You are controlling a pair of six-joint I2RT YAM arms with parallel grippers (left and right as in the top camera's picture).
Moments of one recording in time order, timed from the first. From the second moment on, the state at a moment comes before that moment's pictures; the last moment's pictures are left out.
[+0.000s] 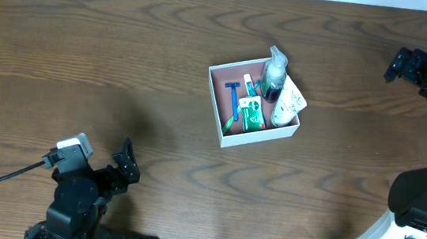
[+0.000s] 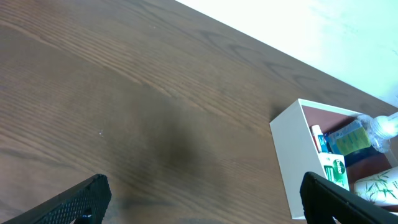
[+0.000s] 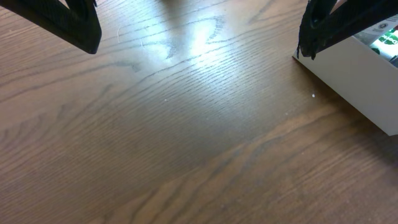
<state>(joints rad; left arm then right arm) -0.35 0.27 0.60 -0.84 -0.35 -0.59 -0.24 1.97 2.12 -1.56 0.06 0.27</state>
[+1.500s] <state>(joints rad) -0.09 0.01 0.28 -0.30 -0.08 -0.06 -0.24 1.97 2.12 -1.56 0.06 0.27</state>
